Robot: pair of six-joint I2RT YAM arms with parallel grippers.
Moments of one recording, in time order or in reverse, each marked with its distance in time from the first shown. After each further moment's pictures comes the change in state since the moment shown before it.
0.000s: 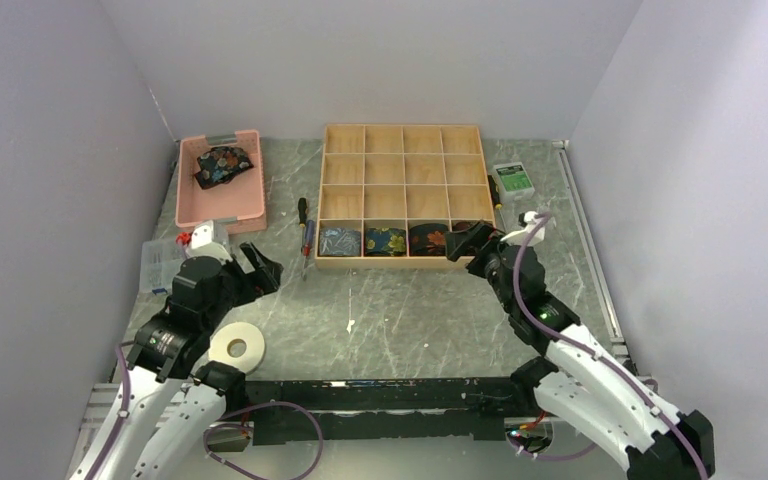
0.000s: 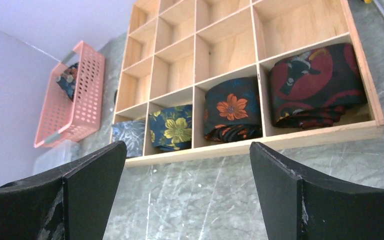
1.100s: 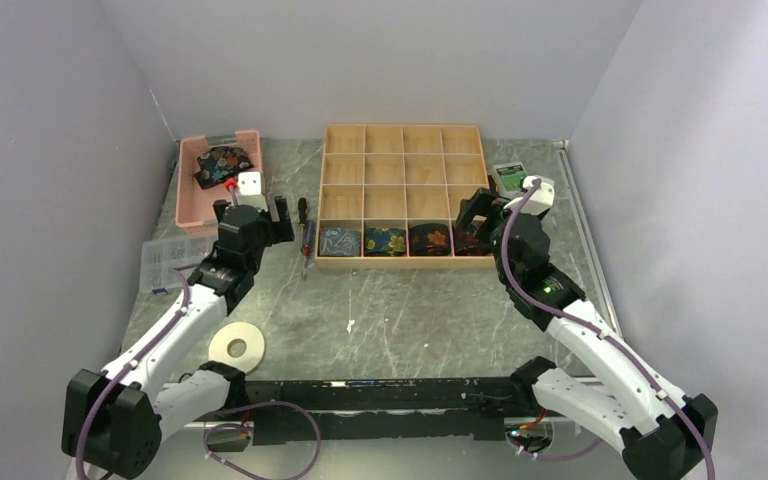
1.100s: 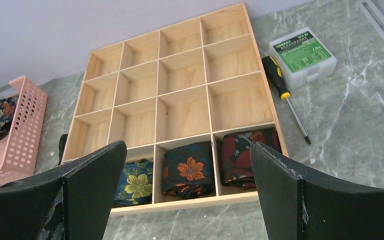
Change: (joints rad) left arm 0.016 0.520 -0.019 0.681 -0.245 0.404; right arm 0.005 0.113 0.271 -0.077 0.239 -0.304
